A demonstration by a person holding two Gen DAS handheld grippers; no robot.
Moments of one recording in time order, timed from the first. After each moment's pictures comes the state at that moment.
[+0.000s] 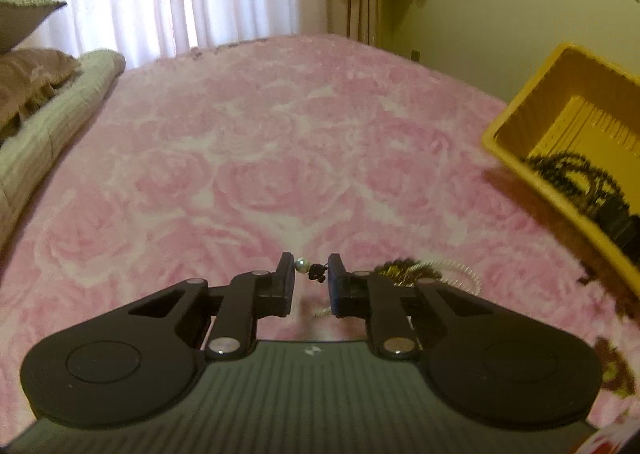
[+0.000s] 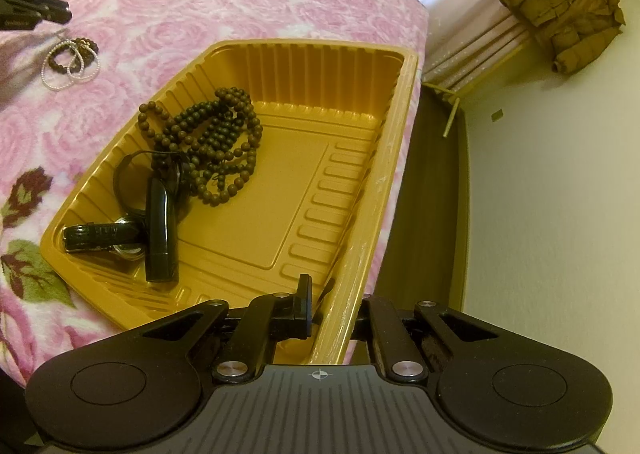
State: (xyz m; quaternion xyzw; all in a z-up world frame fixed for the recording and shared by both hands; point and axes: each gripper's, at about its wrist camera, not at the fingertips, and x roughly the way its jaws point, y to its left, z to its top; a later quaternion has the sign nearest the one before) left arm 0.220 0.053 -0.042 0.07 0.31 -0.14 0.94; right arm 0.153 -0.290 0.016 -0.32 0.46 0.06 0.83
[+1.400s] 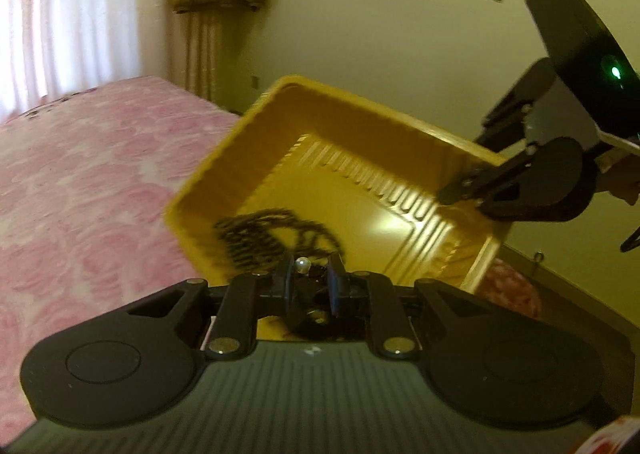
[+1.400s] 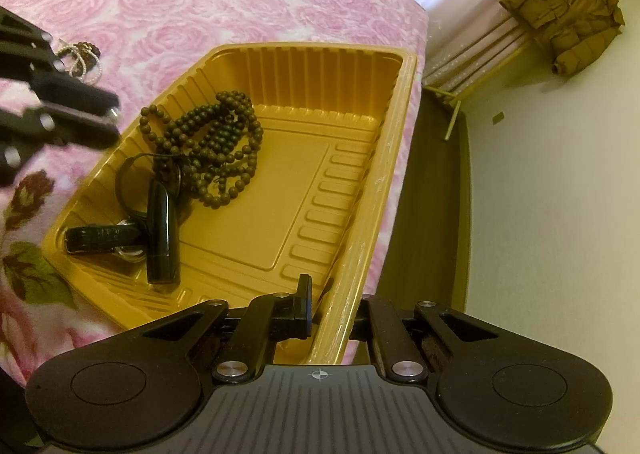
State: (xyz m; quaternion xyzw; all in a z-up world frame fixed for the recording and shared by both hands) left arm 0.139 -0.142 0.014 0.07 0.27 -0.35 0.89; right arm 0.151 -0.291 0.017 -0.32 0.46 0.06 0.83
